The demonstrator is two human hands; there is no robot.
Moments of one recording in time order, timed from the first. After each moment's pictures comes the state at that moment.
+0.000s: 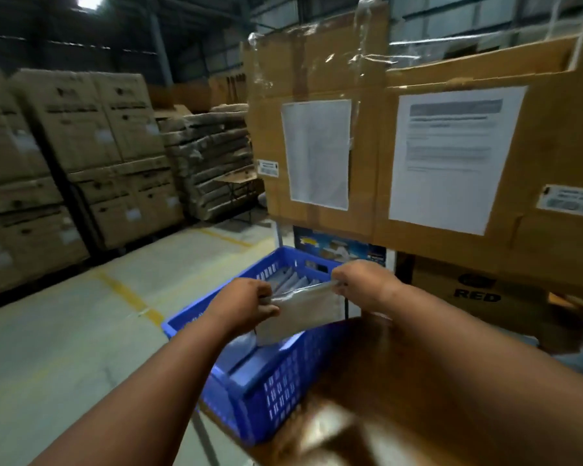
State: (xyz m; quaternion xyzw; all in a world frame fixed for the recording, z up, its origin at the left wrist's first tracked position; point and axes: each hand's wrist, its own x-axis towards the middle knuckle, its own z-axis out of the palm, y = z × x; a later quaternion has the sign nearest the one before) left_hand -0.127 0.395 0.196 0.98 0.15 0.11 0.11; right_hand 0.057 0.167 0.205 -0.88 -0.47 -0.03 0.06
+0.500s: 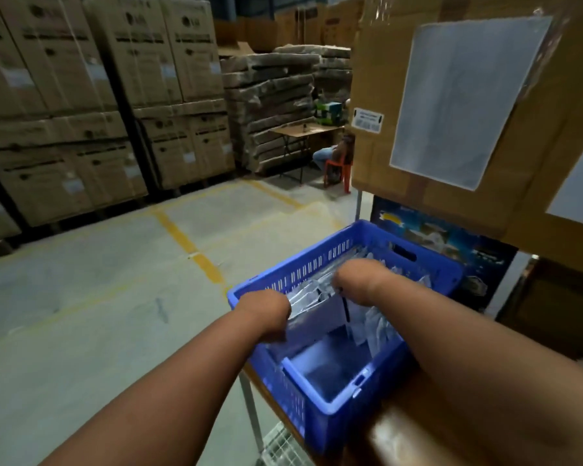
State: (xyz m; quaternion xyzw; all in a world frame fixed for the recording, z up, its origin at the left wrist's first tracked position) left_hand -0.151 0.529 0.115 0.96 0.23 -0.14 -0.06; right_hand 0.059 0.419 0.127 -0.79 -0.58 0.01 -0.21
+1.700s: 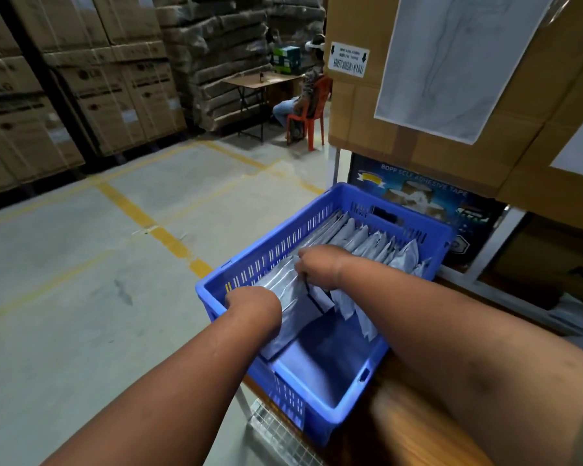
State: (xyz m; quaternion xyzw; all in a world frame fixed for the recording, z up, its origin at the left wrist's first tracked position) left_hand -0.098 0.537 0.073 0.89 0.31 -0.31 -0.10; right_hand 0.074 0.476 0.056 -0.79 -0.59 0.06 -0.14
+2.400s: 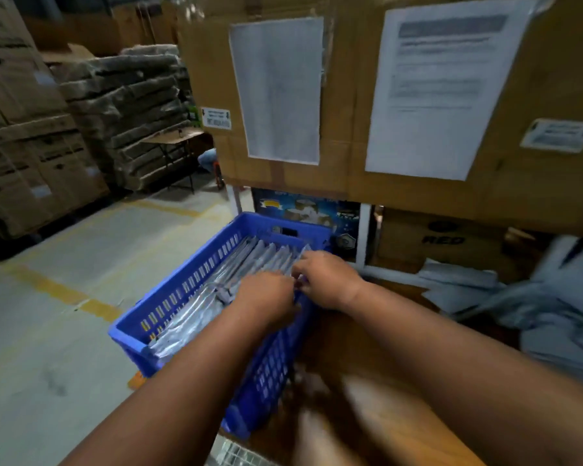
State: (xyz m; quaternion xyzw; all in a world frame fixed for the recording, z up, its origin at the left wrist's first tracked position) left_hand -0.055 0.365 0.145 1.00 0.04 -0.03 -0.07; right_hand 0.041 0.233 0.130 -0.89 -0.43 -0.02 0.13
